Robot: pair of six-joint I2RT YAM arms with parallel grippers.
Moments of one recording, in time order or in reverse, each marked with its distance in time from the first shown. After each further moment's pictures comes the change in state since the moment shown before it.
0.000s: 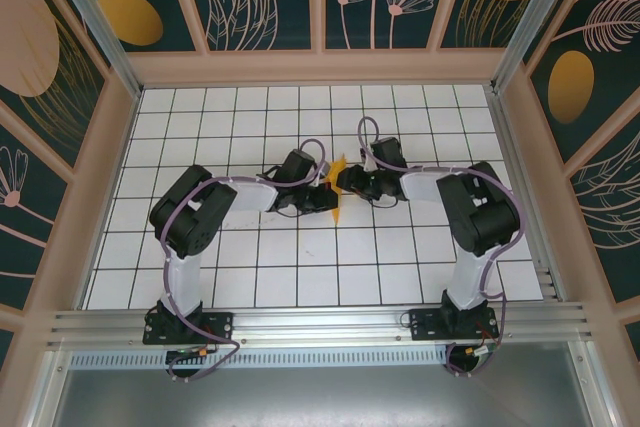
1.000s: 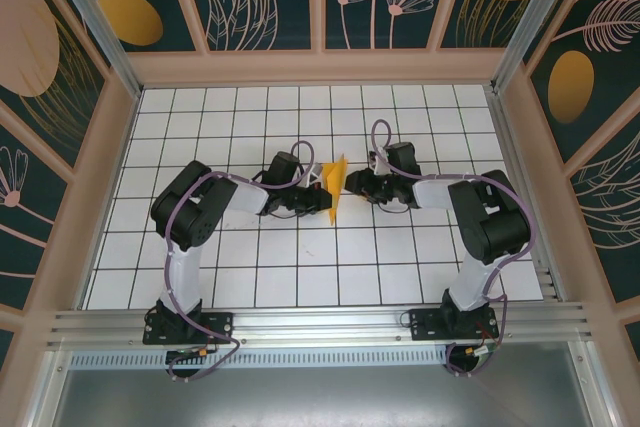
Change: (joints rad) left arm 0.071 0.051 -0.082 0.216 0.209 -0.055; right arm -0.059 -0.074 -0.116 0.125 -0.151 0.005
